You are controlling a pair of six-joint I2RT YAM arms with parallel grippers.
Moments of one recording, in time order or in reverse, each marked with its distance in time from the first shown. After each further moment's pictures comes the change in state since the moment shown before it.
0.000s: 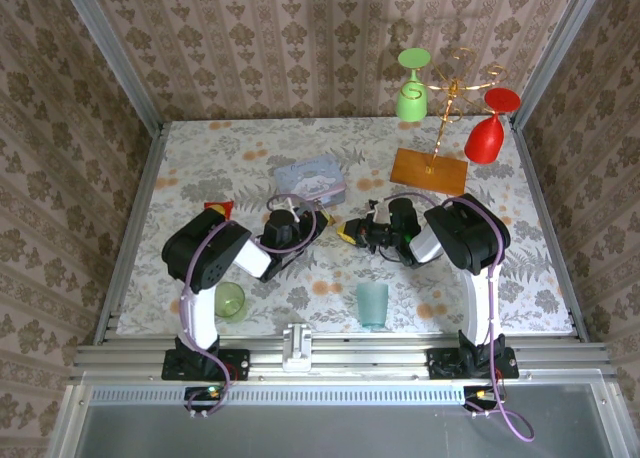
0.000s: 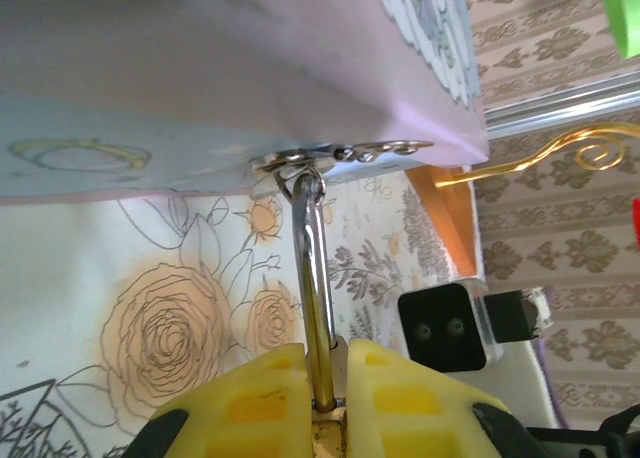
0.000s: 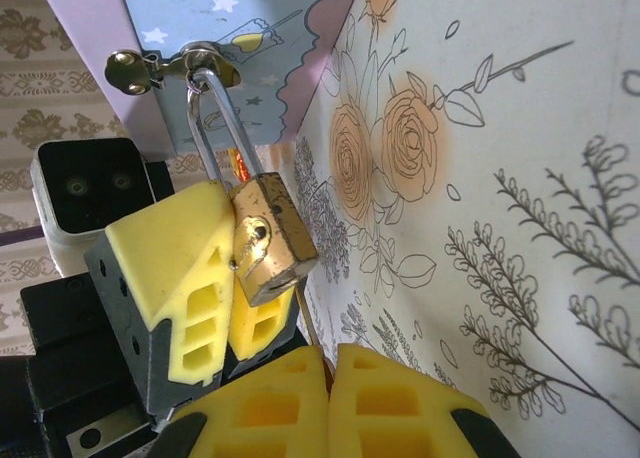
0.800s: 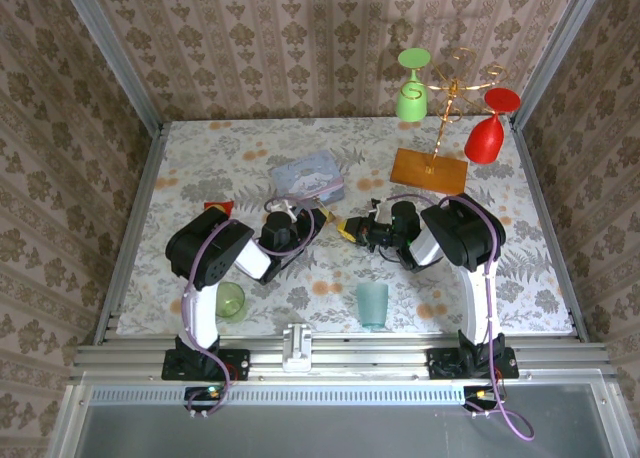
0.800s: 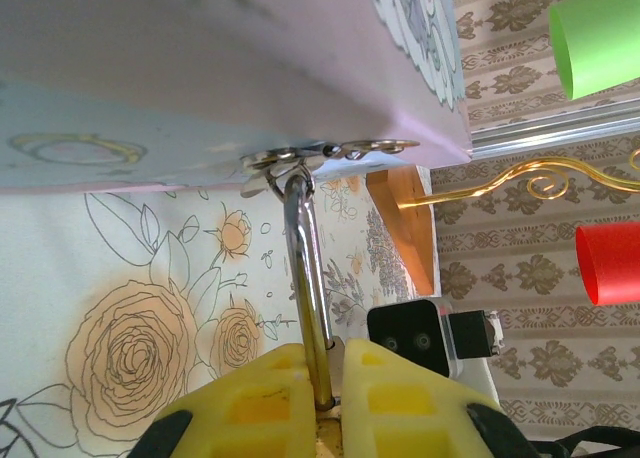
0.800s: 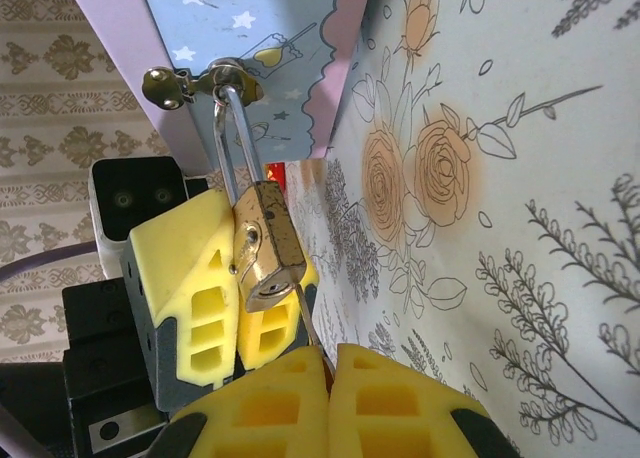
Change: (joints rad) left arm 0.006 0.024 -0.014 0.102 0.000 -0.076; right arm 0.000 0.043 -0.017 0.165 0.016 0.082
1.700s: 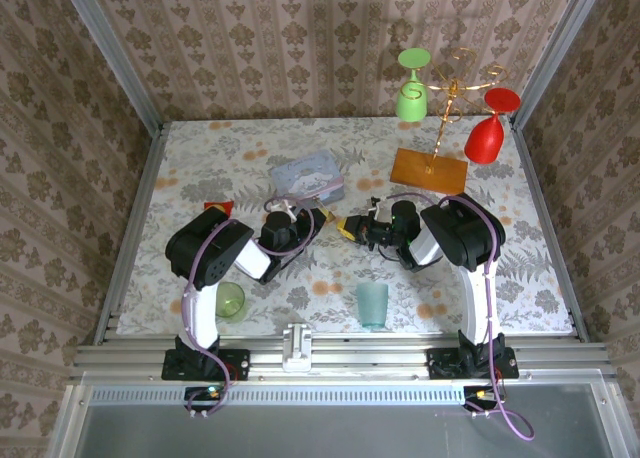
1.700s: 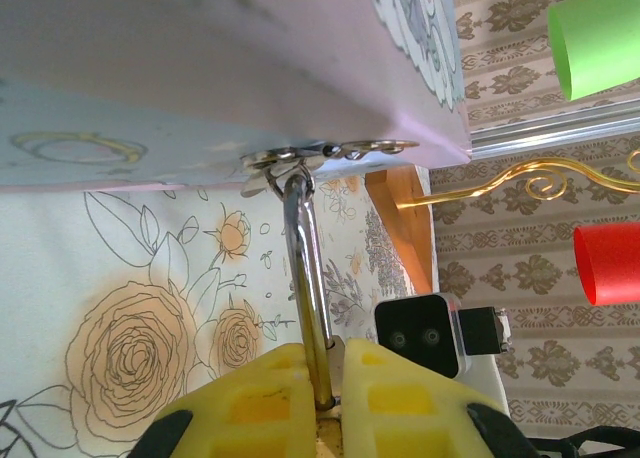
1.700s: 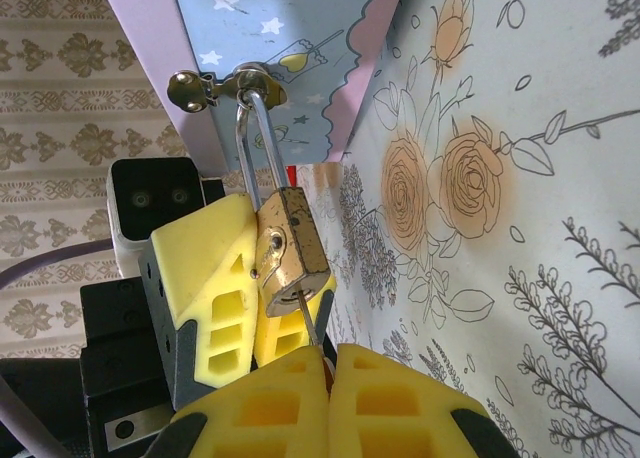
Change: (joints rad) left arm 0.001 0.000 0.000 0.003 0.005 -0.003; right arm 0.000 0.001 0.005 0.024 0.000 0.001
